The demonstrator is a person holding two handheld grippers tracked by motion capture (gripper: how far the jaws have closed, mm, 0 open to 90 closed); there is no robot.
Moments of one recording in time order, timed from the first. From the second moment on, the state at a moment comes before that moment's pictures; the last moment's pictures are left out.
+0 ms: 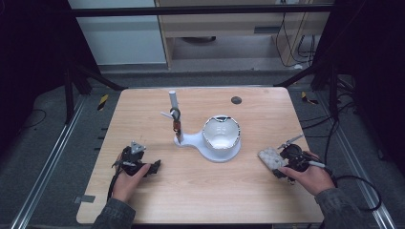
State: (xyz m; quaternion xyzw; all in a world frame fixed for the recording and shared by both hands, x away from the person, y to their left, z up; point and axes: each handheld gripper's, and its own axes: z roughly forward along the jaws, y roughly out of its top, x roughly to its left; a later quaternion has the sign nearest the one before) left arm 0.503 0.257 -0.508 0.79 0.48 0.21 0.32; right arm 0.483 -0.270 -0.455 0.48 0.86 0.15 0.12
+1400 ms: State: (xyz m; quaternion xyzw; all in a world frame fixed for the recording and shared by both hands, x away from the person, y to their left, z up) left arm 0.503 0.257 -0.508 0.79 0.48 0.21 0.32; right arm 0.491 -0.270 -0.471 0.50 0.86 0.13 0.08
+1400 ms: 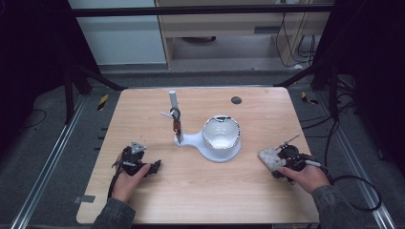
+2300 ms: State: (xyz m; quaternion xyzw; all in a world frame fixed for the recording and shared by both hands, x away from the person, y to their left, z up) left arm 0.503 0.257 -0.508 0.79 0.48 0.21 0.32; right arm 0.486 -0.261 -0.462 0.45 0.88 0.11 0.11
